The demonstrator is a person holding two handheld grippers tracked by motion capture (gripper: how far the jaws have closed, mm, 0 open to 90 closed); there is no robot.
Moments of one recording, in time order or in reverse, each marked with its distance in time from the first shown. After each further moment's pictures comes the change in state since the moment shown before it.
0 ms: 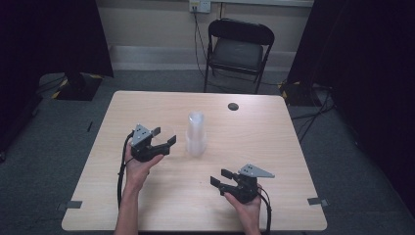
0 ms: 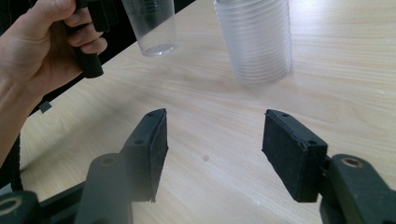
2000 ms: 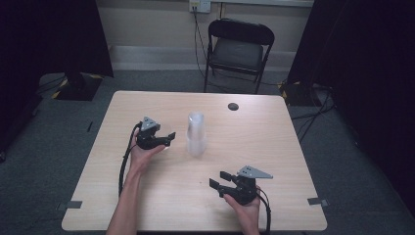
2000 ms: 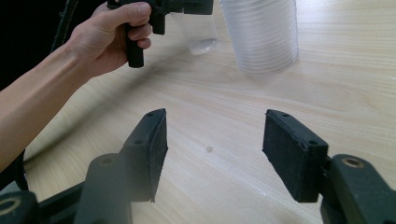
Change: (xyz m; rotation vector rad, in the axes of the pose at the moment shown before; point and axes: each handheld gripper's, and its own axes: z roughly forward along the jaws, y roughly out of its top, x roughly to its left) left arm 0.046 -0.020 0.060 0.206 0.029 0.007; right arm 0.000 -0.006 0.003 0.019 0.014 0.015
